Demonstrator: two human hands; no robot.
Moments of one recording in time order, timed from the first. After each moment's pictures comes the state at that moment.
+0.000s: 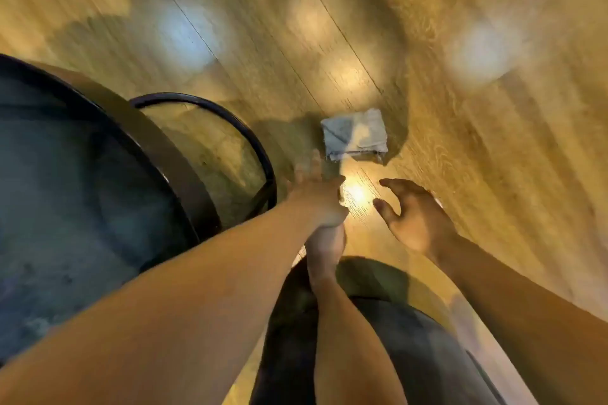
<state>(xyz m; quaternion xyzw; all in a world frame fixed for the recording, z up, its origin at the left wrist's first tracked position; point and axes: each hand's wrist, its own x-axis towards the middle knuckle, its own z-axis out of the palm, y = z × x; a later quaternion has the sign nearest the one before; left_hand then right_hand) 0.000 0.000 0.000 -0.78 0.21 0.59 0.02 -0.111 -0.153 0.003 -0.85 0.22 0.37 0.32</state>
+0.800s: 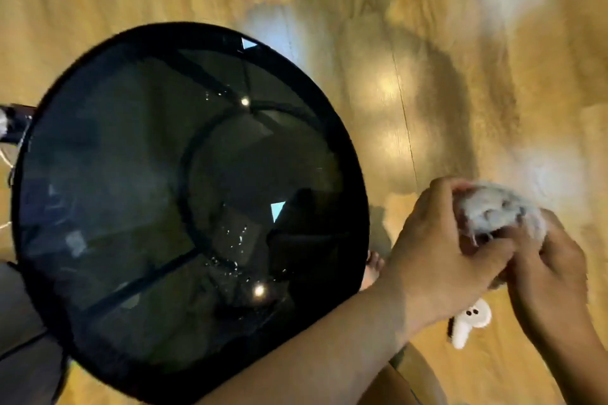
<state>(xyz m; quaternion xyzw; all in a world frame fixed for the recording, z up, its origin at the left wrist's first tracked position) 0.036 0.049 0.183 -0.70 -0.09 0.32 -0.63 0.005 -0.085 0.164 -0.82 0.25 0.10 0.51</state>
